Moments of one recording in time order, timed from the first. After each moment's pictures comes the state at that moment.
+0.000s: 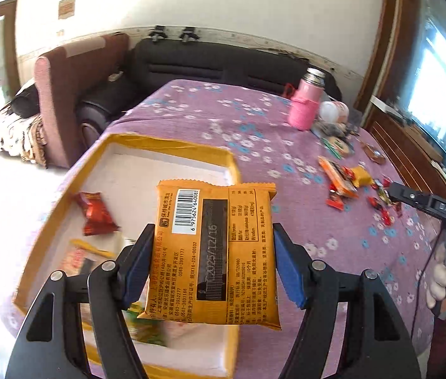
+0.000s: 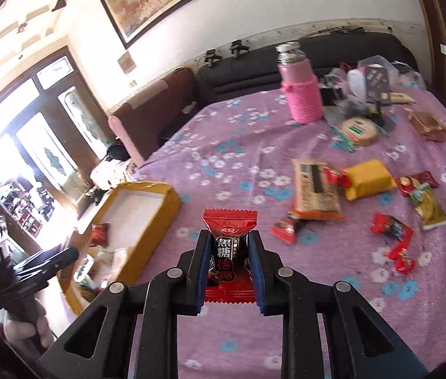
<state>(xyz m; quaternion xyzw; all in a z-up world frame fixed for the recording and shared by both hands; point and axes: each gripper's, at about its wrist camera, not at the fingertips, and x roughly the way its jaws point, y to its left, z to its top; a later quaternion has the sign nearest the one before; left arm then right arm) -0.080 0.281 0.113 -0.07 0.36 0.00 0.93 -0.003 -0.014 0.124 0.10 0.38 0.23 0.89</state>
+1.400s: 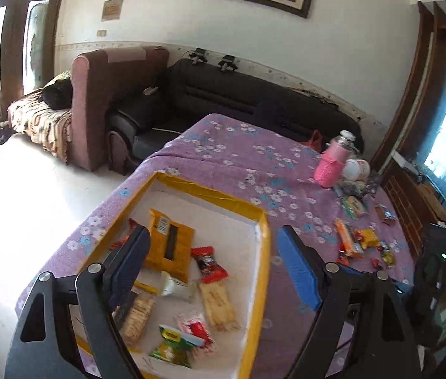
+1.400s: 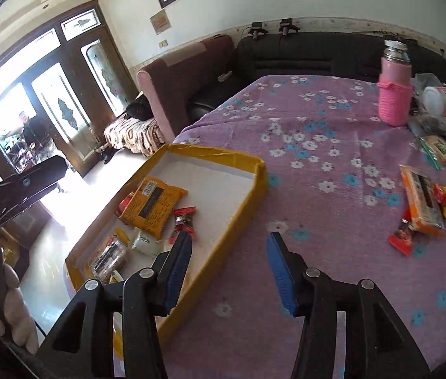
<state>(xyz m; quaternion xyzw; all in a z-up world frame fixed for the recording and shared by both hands) -0.093 0.312 0.159 -0.14 0.30 0.04 0.94 -0.006 0.129 0.108 0.03 0.41 0.26 0.87</state>
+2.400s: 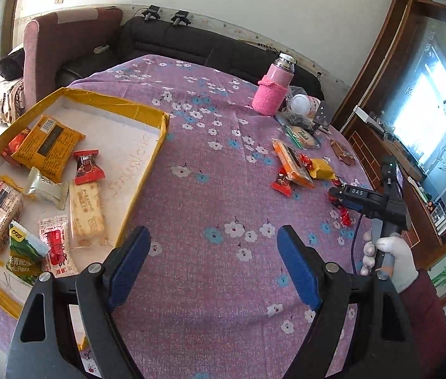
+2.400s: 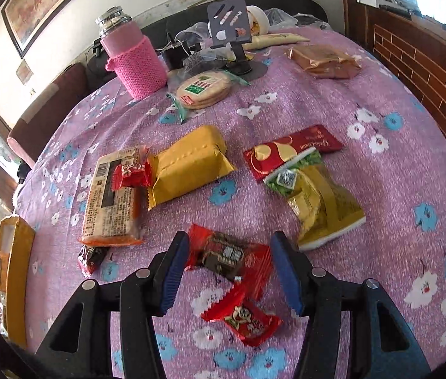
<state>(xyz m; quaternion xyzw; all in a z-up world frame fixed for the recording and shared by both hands) -0.096 0.190 0.076 -0.15 0.37 -0.05 0.91 0.095 -0.143 0.026 0.11 0.47 0.01 0.88</state>
